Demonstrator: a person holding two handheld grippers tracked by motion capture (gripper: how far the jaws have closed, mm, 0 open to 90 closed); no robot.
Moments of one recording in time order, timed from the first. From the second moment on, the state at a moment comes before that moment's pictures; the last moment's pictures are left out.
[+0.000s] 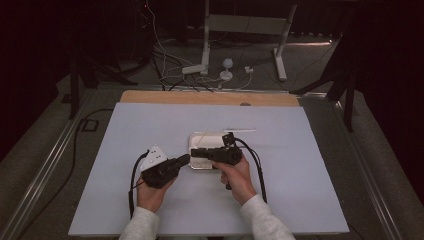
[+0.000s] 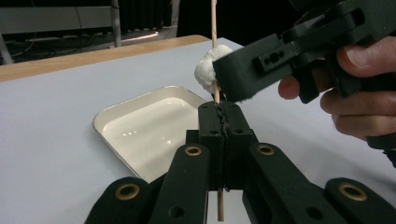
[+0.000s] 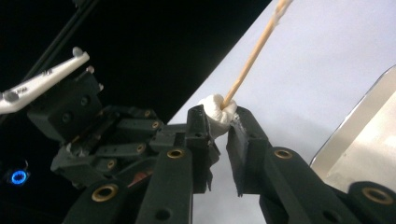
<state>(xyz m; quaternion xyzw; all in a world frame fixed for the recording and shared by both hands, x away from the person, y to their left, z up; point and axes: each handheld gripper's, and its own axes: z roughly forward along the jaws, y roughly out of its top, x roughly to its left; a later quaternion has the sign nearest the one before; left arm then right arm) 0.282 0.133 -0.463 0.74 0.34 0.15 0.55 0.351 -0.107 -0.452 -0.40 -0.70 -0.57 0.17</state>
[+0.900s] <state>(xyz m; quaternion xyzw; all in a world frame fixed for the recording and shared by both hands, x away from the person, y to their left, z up) 0.279 0.133 -0.460 0.74 0.35 0.17 0.54 0.348 -0.108 -0.448 -0.40 -0.68 -0.59 0.17</state>
